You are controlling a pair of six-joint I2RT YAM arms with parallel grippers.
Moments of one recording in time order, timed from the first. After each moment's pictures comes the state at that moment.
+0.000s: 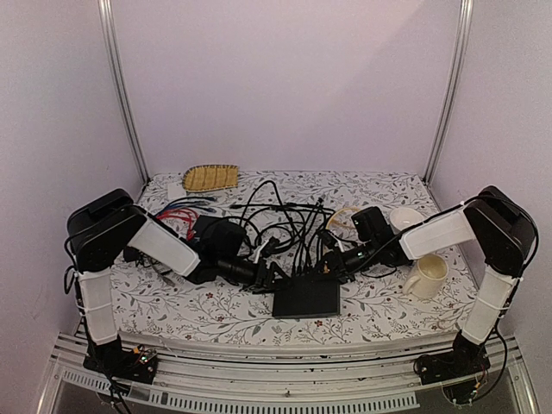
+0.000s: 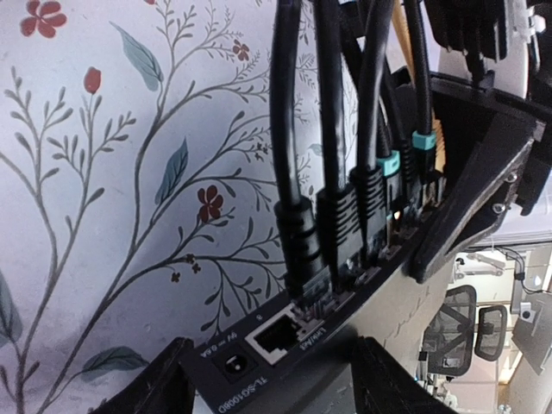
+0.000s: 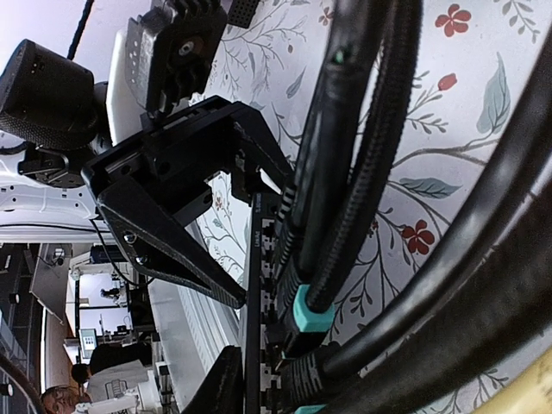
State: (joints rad) left arm -0.79 1.99 0.86 0.50 0.70 -0.75; right arm 0.65 1.80 0.84 0.17 -0.87 0.63
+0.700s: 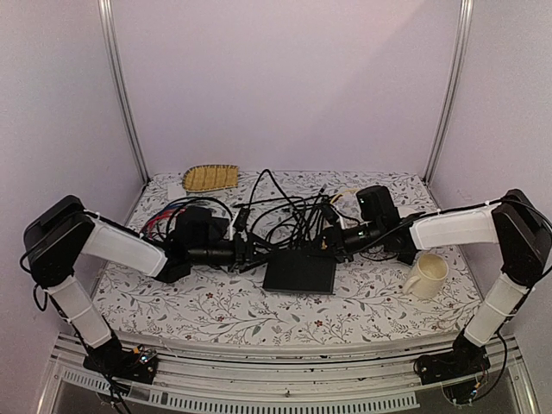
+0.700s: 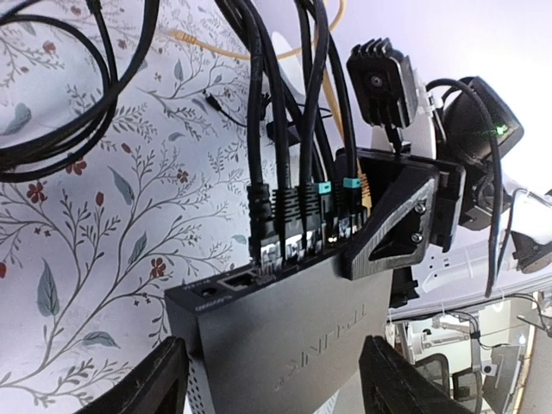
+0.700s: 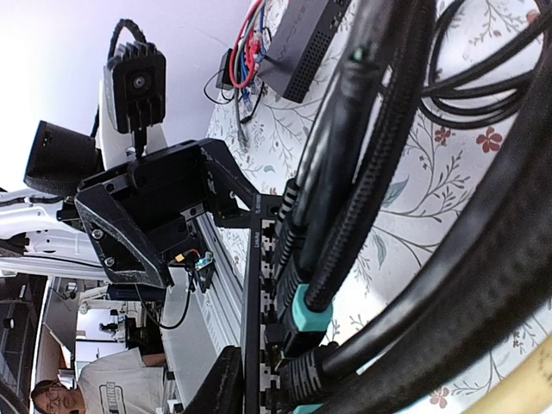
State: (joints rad) left arm -0.73 1.71 0.69 0.68 0.57 -0.93; right arm 0.66 1.68 0.91 0.15 -0.78 0.73
